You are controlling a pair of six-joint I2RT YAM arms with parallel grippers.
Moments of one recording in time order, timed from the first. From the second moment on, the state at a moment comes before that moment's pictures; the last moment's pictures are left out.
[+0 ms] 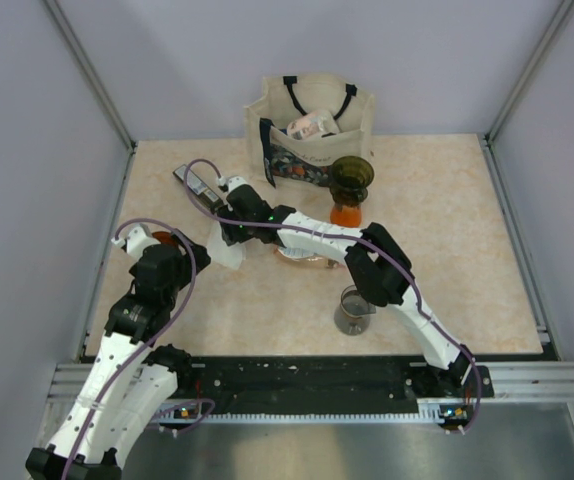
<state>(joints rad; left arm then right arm) -0.27 0.60 0.63 -0.58 -0.36 -0.82 0.95 2.39 2.00 -0.25 0.05 0.37</state>
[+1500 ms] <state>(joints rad) -0.27 0.60 0.63 -0.58 -0.36 -0.82 0.93 2.42 2.00 -0.26 -0.01 0.42</state>
